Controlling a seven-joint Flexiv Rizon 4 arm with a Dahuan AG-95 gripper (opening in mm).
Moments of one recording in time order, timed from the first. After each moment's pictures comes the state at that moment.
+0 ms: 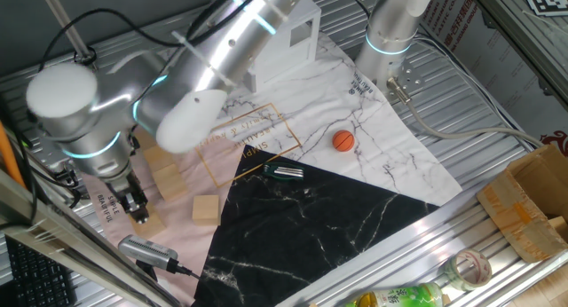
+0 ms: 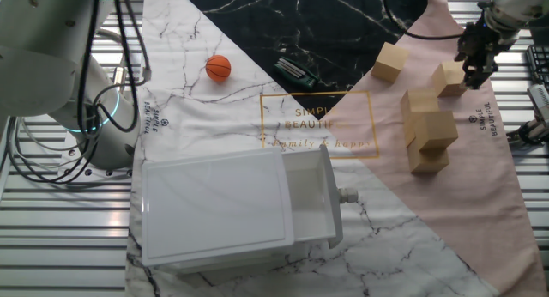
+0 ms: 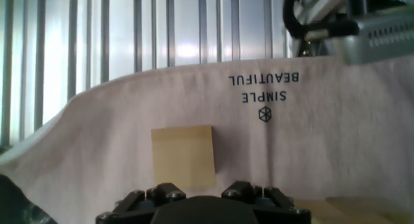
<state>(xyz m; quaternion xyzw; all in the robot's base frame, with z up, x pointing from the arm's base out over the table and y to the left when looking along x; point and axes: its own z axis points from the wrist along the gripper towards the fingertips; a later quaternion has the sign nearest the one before) 0.764 0.121 0.080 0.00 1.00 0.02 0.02</state>
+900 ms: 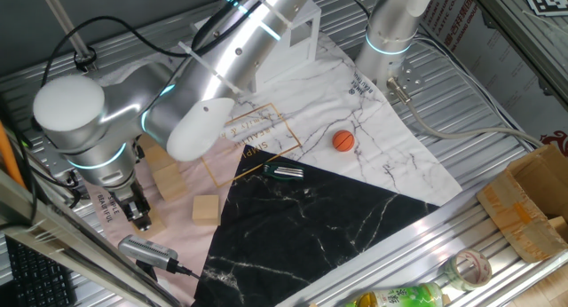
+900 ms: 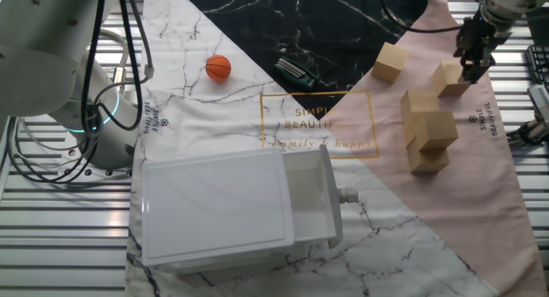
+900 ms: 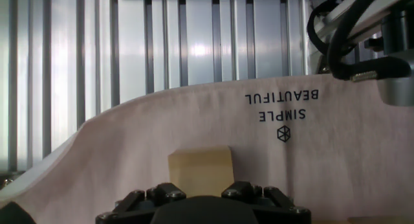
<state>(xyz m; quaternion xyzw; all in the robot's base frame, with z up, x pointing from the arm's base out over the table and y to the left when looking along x) 0.764 0.136 0.075 0.01 1.00 0.01 0.03</state>
